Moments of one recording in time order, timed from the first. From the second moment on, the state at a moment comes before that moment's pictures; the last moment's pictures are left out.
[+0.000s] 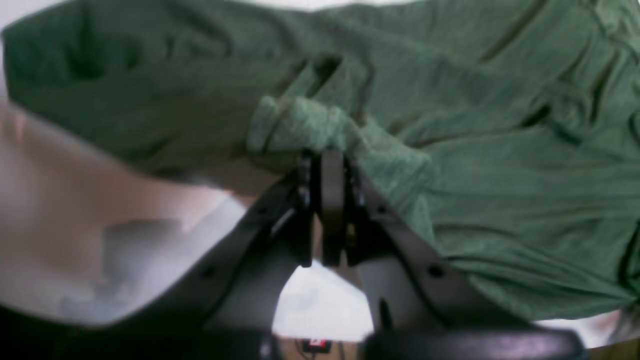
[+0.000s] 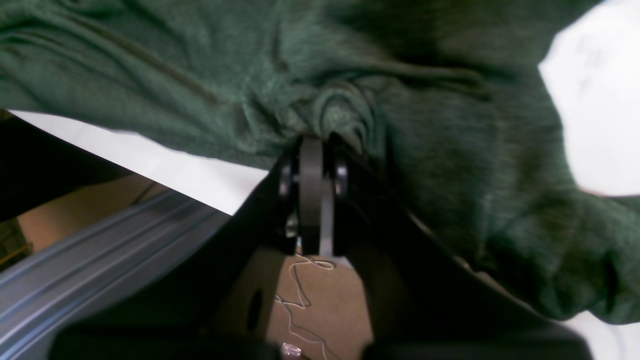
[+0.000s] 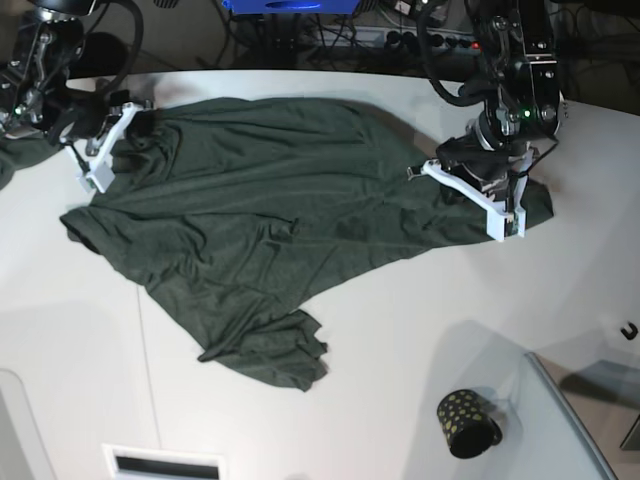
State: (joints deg) left arm 18.5 -4.4 -11.0 108.3 -17.2 -0.3 54.3; right arm -12.6 3.9 27.2 83.4 25.7 40.1 -69.5
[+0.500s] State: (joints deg) left arm 23.3 -7.9 -9.2 102.0 -17.5 -0.6 55.6; right arm -13.0 7.4 25.5 89.6 26.0 40.0 -69.2
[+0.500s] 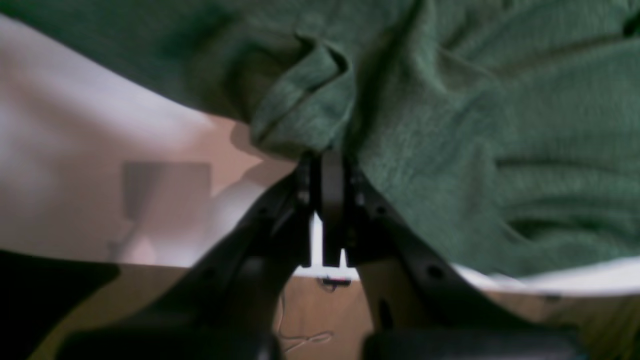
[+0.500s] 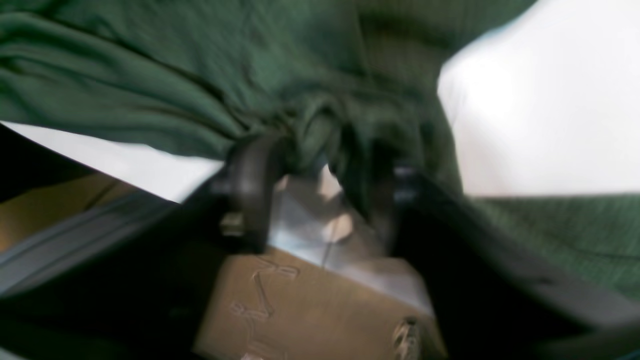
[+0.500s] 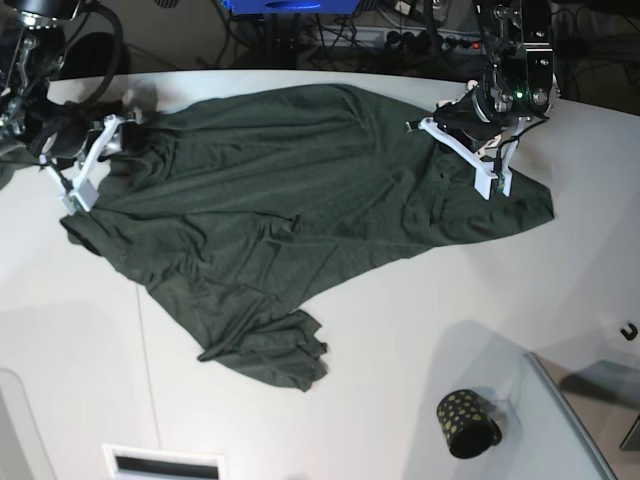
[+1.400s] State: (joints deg) left arm 17.9 -11.6 -21.9 102.8 -17.2 -0.7 55.4; right arm -9.6 10.8 1.1 93.8 18.0 40.1 -60.9
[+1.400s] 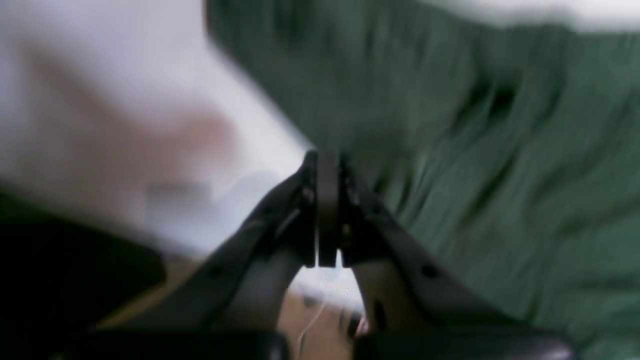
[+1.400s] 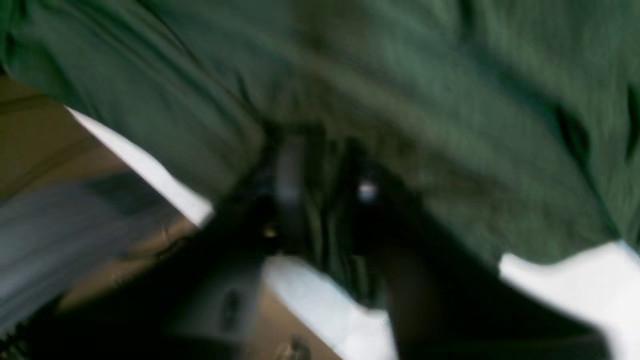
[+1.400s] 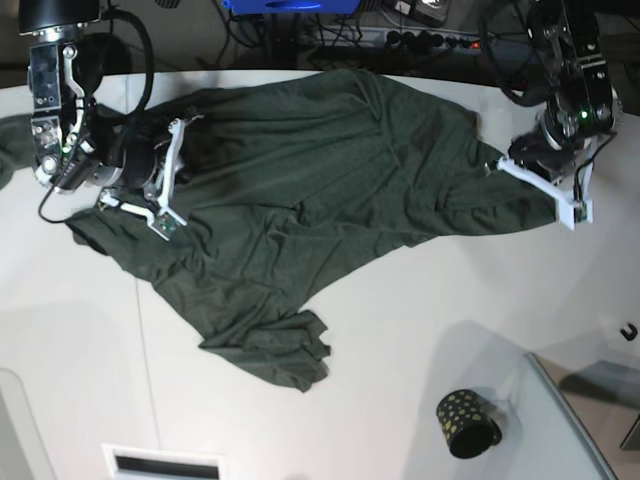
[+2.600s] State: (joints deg) left arm -21.6 -8.1 4.5 47.3 -18.3 -1.0 31.5; right arm -8.7 13.3 -28.6 98.7 17.3 30.2 -55.4
